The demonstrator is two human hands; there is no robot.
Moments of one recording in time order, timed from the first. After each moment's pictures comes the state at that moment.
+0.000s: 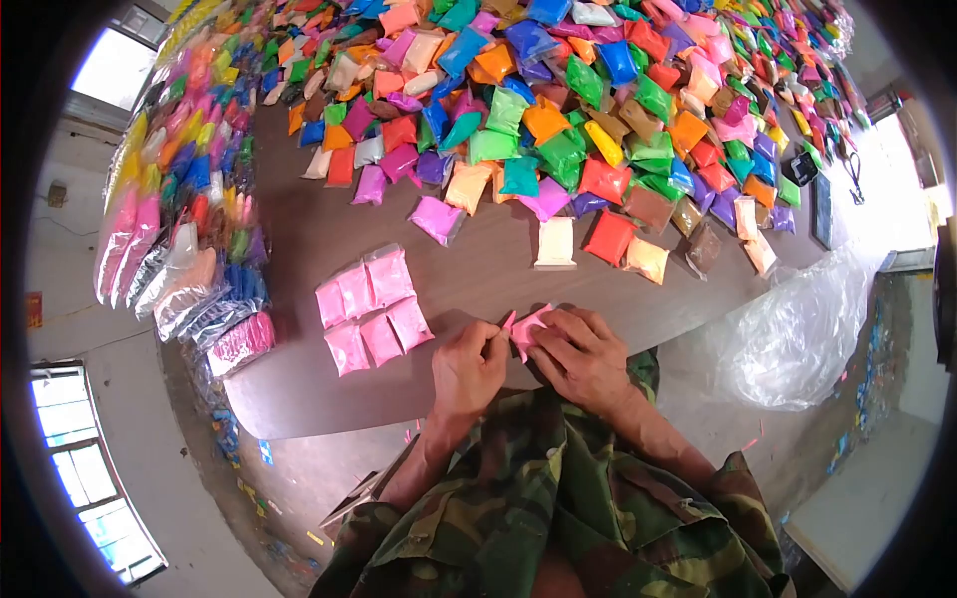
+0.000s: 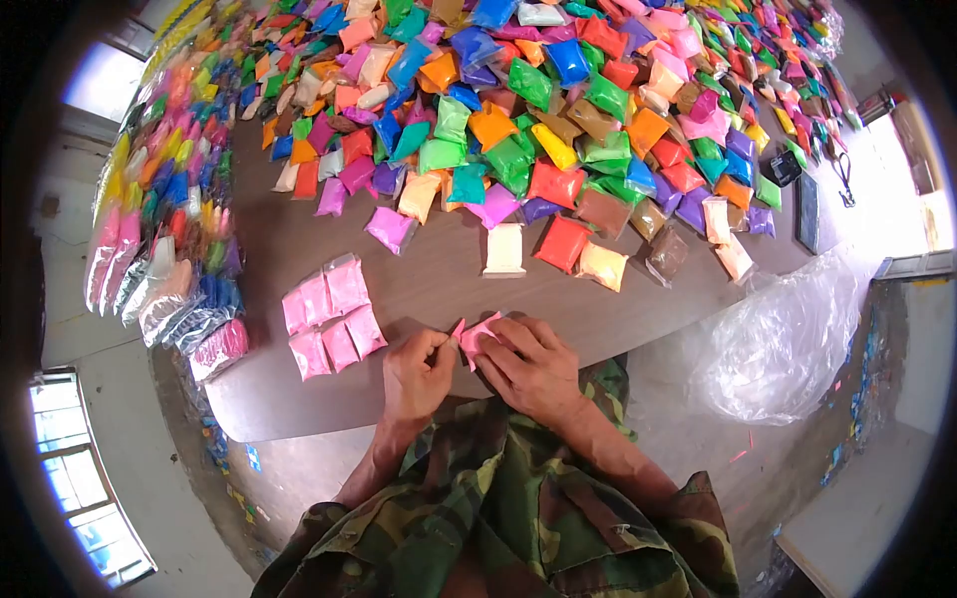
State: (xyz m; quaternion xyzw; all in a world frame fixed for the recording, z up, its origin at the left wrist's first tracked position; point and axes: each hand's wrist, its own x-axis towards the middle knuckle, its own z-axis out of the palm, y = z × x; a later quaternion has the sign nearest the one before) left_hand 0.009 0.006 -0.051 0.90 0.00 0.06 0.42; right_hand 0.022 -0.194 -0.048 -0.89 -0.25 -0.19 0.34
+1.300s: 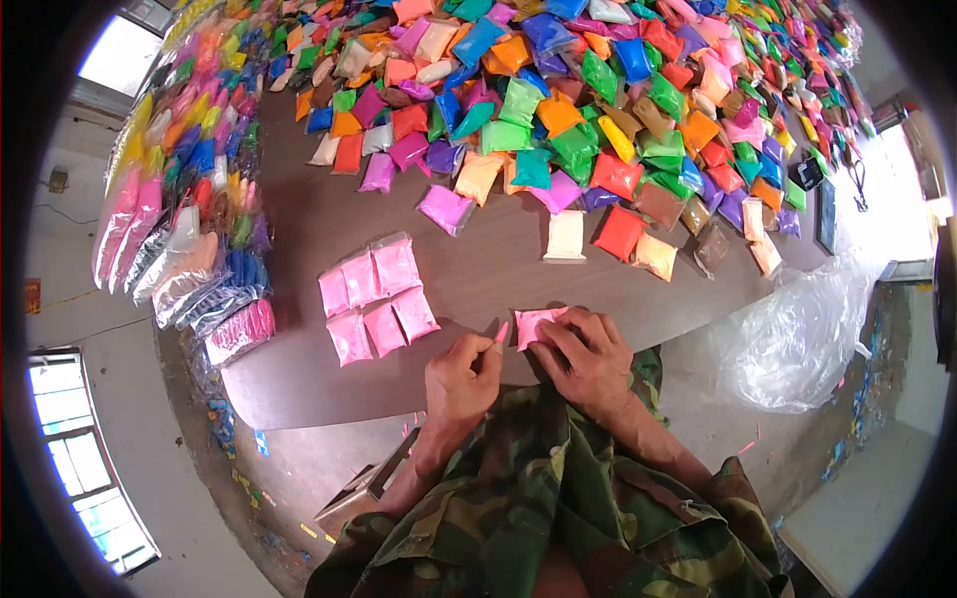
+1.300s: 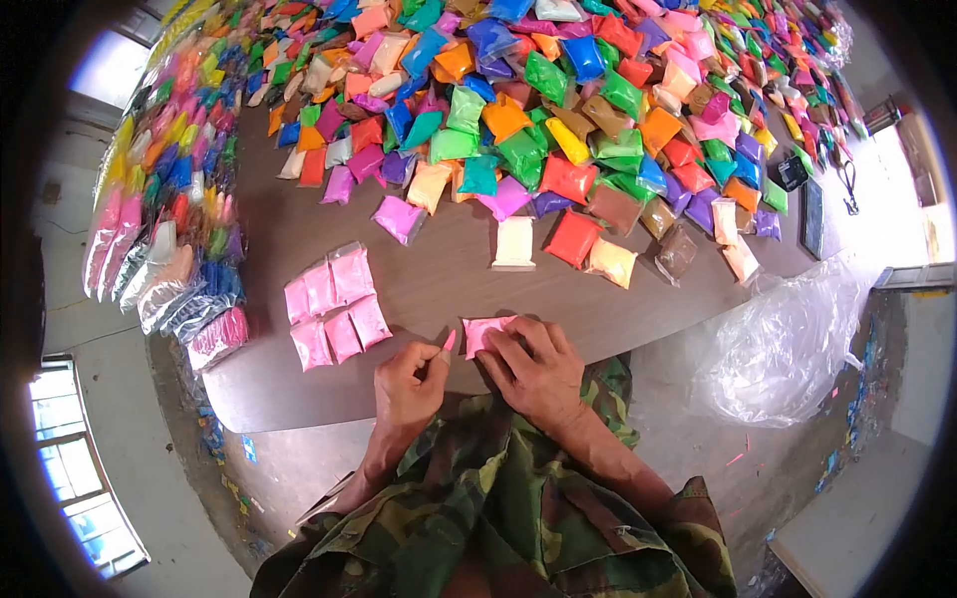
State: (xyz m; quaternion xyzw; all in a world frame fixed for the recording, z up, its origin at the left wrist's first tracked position) left_hand -0.017 0.015 -0.039 0.88 0.04 0.05 0.46; right_hand 0.008 -0.184 -0.049 -0.91 -0.18 -0.18 0.34
